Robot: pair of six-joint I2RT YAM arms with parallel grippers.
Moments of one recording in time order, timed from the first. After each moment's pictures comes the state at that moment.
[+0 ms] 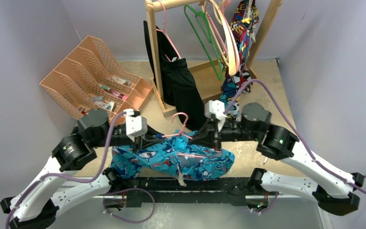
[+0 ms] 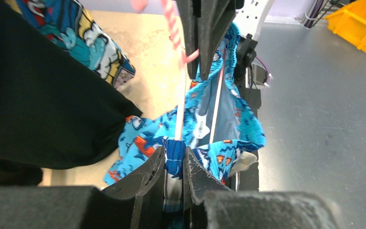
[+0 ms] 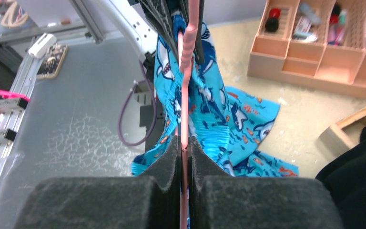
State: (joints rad) left arm -0.83 0.70 1.11 -0.62 0.57 0.14; right arm 1.00 0.92 1.15 -0.46 -0.50 0.05
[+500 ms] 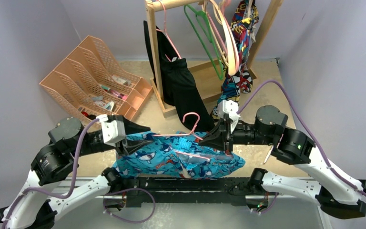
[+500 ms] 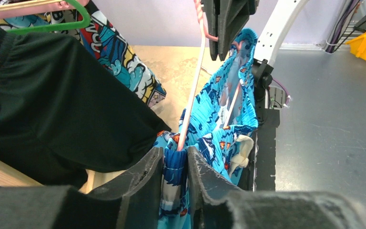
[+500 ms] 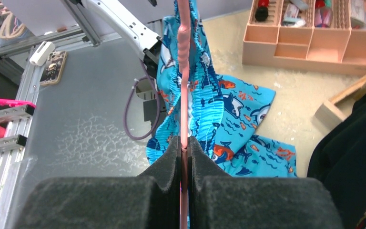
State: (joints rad) left arm -0.83 0.60 1.22 -0.70 0.46 0.16; right arm 1.00 0.81 1.21 -0.59 -0.44 0.09
